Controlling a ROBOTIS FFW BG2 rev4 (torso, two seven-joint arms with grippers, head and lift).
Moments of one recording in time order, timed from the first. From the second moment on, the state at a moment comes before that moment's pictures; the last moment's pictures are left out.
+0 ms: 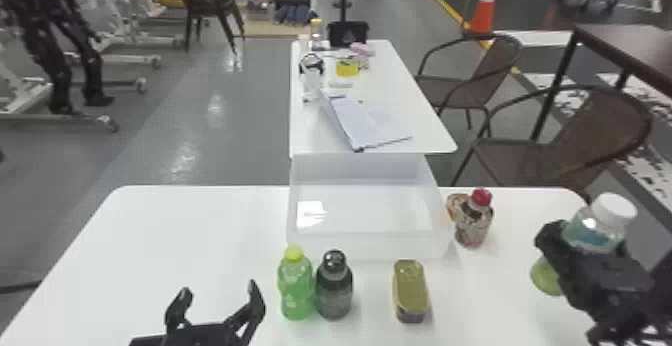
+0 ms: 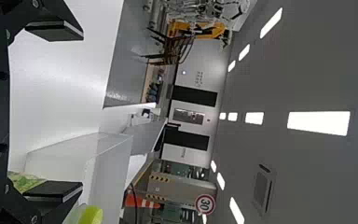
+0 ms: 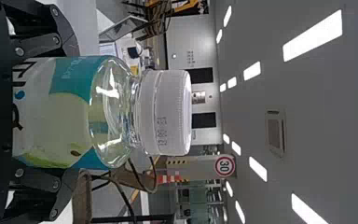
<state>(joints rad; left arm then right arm) 0.32 0.00 -0.11 -1.58 0.14 -0.42 0.09 0.25 -0.21 -0.10 -1.86 -0.30 -0.05 0.04</state>
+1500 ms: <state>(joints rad) 0.29 0.00 -0.15 -1.55 0.19 -0.41 0.09 -0.33 -0.17 0.03 -1.20 -0.31 -0.12 0.62</state>
